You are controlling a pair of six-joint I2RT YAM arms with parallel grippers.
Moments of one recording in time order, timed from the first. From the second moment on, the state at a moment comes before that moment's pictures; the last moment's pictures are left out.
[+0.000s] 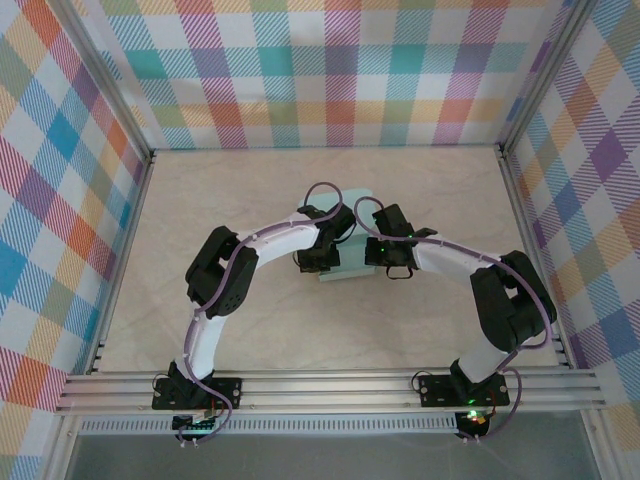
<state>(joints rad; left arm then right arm) -0.76 2.12 1.61 -0.96 -0.11 -0.86 0.52 1.63 0.94 -0.34 -0.02 0.52</state>
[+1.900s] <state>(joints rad) -0.73 1.83 1.38 -0.77 -0.22 -0.84 0.56 1.67 1.03 -0.39 0.07 0.41</state>
